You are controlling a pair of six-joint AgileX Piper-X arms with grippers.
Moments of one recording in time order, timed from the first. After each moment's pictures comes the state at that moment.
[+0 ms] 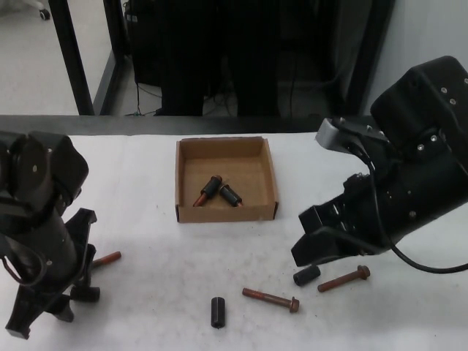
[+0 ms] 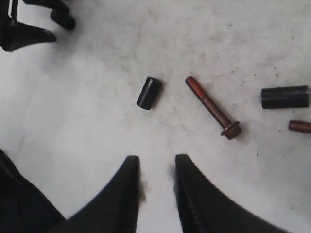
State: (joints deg) left arm -12.6 97.0 -52.3 46.4 0.7 -85.8; right arm 28.1 83.7 -58.4 44.9 -27.4 11.3
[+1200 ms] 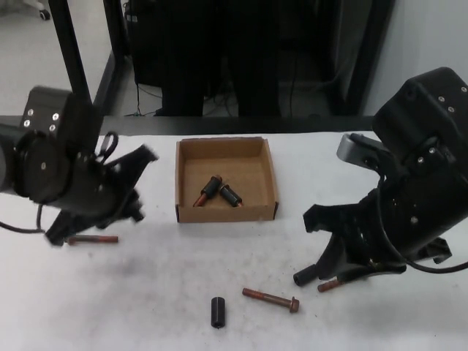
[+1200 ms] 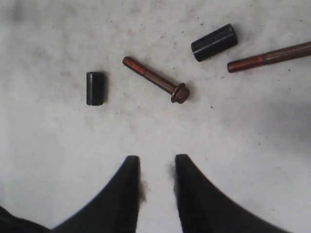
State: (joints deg) left arm -17.1 92.0 -52.2 16.6 6.4 -51.2; right arm 28.2 83.7 -58.3 51.6 -19.1 26.8
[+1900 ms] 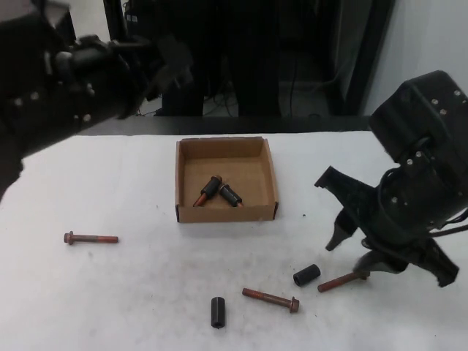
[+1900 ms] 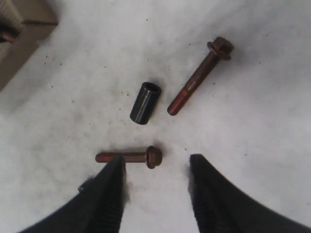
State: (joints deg) left arm -21.1 73.2 -44.4 -16.9 19.1 -35.8; right arm 26.6 87.4 -58.3 47.0 -7.8 64.1
